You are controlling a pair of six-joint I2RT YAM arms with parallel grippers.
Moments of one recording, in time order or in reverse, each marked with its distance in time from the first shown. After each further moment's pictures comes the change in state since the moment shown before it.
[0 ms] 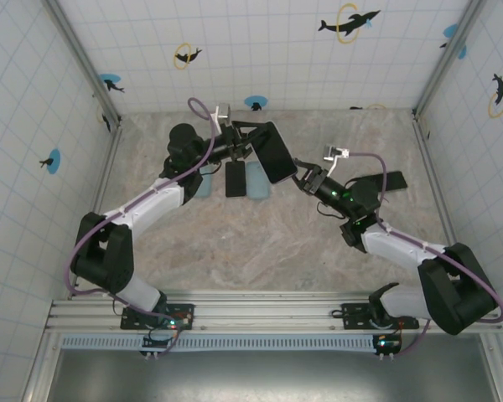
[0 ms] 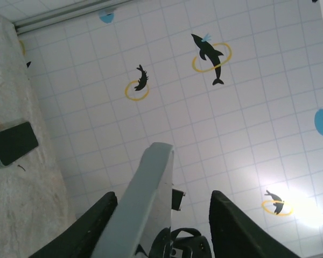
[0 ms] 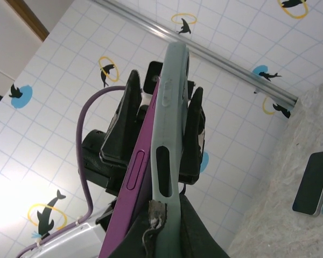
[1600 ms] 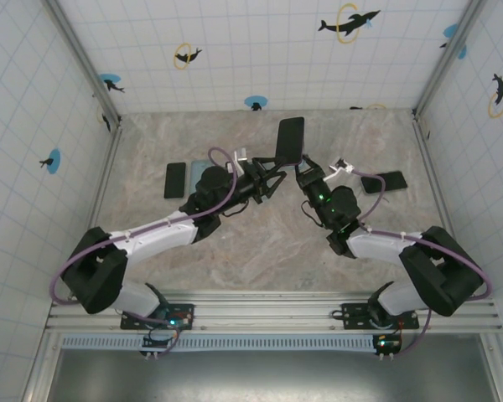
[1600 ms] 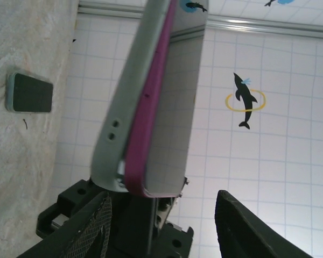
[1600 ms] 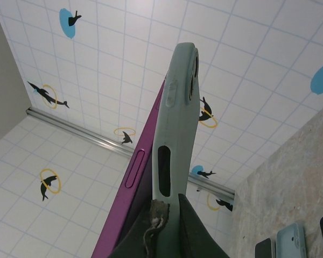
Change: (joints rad) left arm -0.327 -0.112 -0.259 -0.006 -0.537 -0.256; right arm 0.157 0.129 -0.032 0.104 0.674 -0.061
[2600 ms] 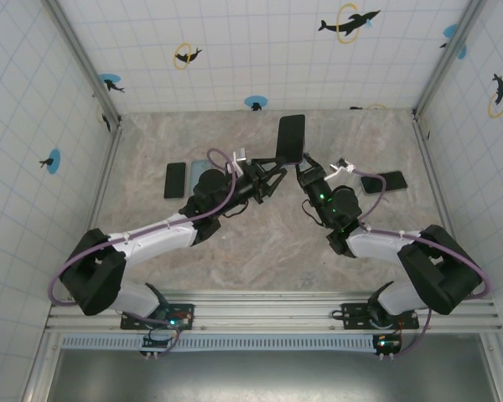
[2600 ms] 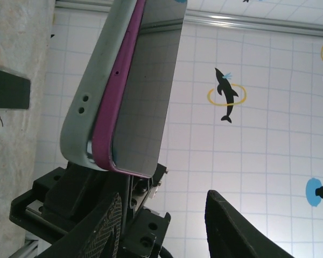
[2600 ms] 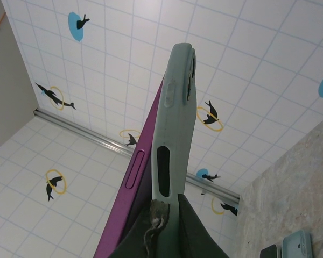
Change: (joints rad) left arm -0.014 -0.031 -0.018 0.058 -0.009 -0.015; right arm -0.013 0.012 0.000 0.037 -0.014 -0.006
